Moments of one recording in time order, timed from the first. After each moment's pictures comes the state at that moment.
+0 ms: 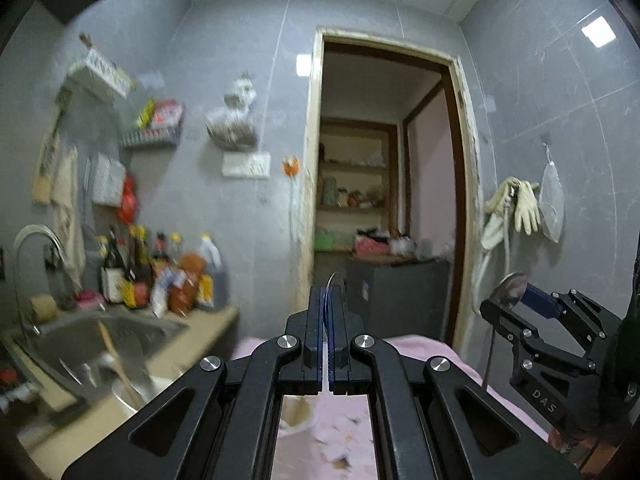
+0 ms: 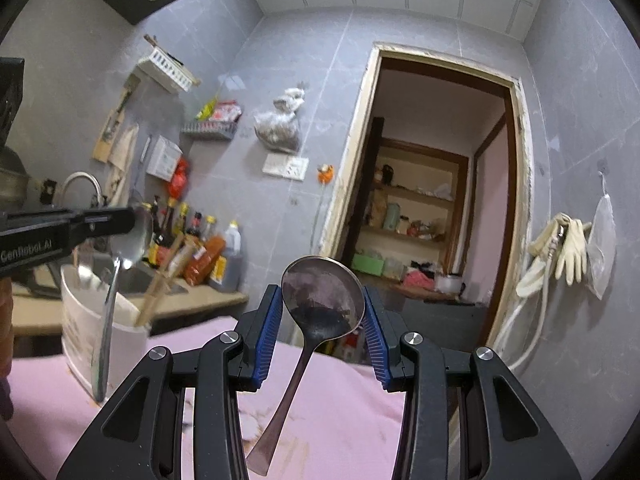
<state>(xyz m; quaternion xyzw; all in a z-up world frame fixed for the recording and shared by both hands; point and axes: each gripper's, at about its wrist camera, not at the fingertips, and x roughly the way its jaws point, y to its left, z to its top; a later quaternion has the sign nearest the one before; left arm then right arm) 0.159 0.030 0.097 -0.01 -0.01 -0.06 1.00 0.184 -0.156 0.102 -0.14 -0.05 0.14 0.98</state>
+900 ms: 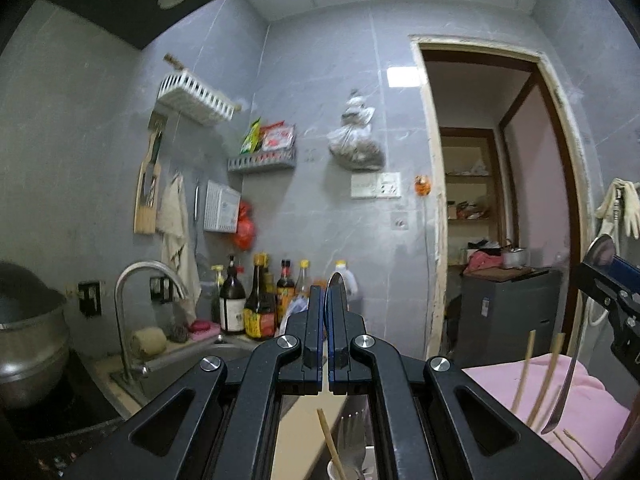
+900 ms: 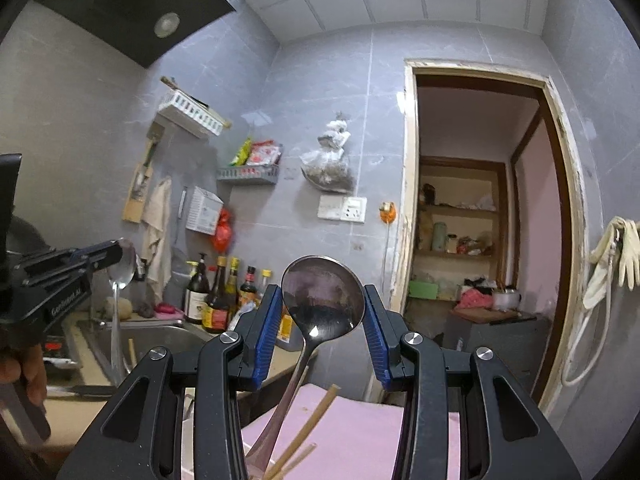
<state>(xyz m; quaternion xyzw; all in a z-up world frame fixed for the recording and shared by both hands) 0.194 0.168 0.098 0.00 -0.03 0.13 0.99 0.209 -0.033 0.138 -0.08 -0.07 0.19 0.98</state>
